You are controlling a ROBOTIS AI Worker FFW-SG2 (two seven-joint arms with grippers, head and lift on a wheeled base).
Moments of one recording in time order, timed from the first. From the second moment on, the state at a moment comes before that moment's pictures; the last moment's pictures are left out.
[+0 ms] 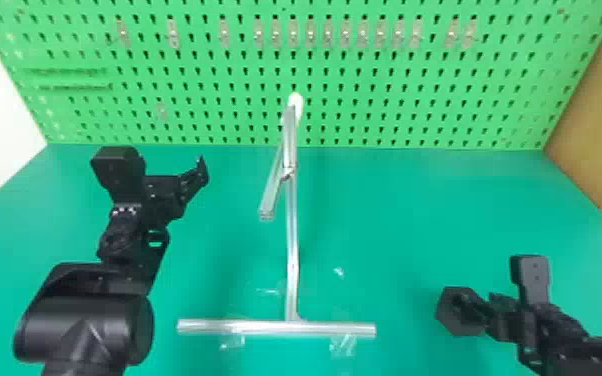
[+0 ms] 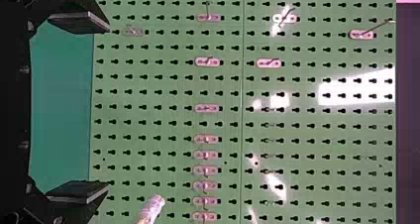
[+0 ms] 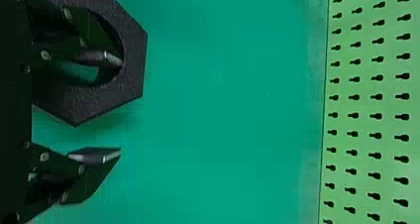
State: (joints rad) left arm -0.10 0.10 0.01 -1.63 0.11 0.09 0.02; right arm -0.11 -0.14 -0.16 -1.26 0.08 0.46 0.32
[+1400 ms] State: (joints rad) left arm -0.10 0.10 0.01 -1.63 0.11 0.09 0.02; right arm -0.18 -0.17 -0.06 -1.53 0.21 0.86 0.36
